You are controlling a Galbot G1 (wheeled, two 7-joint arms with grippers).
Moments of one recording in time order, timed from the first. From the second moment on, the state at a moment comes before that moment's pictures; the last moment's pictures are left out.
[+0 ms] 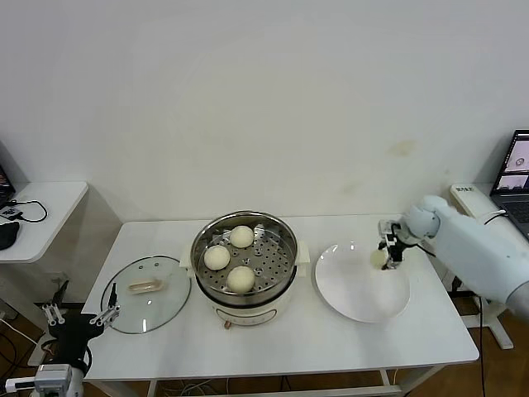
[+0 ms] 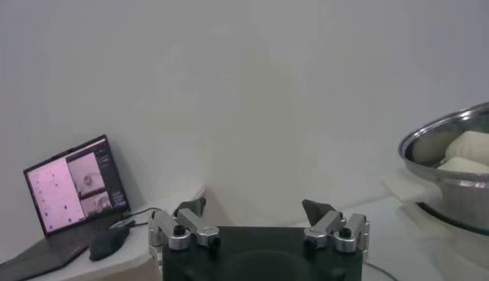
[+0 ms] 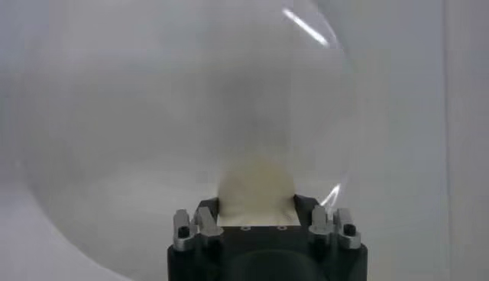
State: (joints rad) left arm 1.74 -1.24 -0.83 -2.22 -0.07 0.13 -0.13; right arm 0.08 0.79 -0.76 1.08 -0.16 -0.24 -1.07
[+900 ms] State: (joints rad) left arm 1.72 -1.23 -0.84 -2.21 -0.08 0.13 -0.13; right arm 0.58 0.96 -1.14 1.41 0.34 -0.54 -0.94
